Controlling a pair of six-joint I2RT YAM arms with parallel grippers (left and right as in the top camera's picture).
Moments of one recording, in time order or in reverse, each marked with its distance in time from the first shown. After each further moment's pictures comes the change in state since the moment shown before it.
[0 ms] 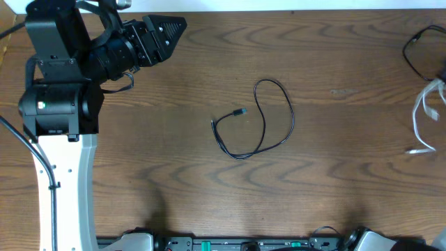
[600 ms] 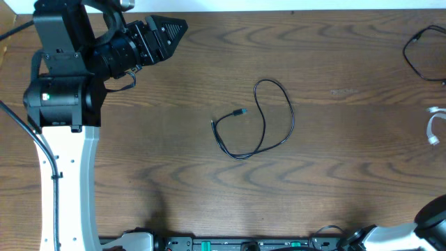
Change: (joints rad) left arm 0.000 0.031 0.000 -0.032 -0.008 0.000; right arm -0.284 0.313 -0.001 0.277 0.190 -0.080
